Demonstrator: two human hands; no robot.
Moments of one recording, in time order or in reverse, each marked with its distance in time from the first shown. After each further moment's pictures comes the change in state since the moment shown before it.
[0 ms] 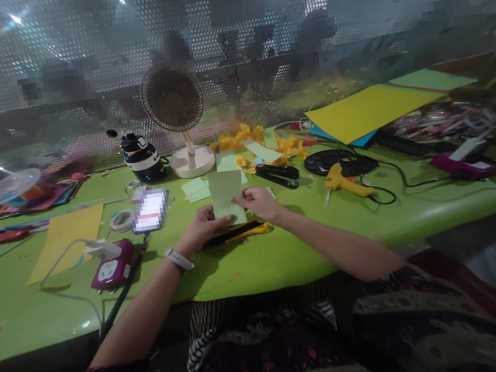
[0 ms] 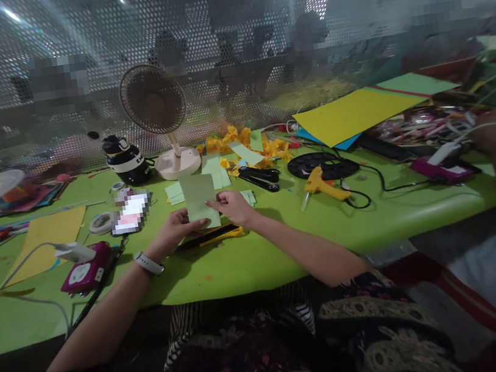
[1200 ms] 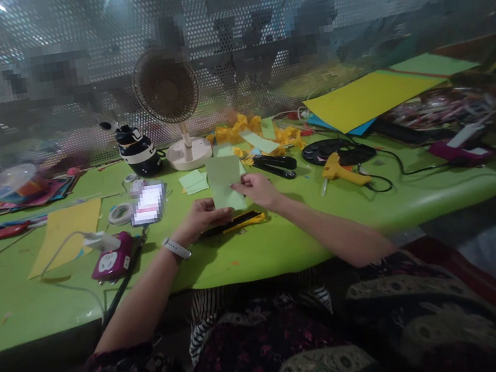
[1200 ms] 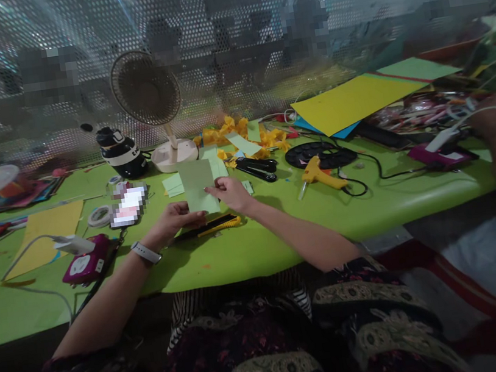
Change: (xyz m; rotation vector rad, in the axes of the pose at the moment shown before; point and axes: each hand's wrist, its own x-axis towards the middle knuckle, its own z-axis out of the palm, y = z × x) left_hand -0.002 0.005 -0.005 0.042 -0.035 -0.086; right_hand 0.006 0.002 -0.006 -0.149 0.077 -0.068
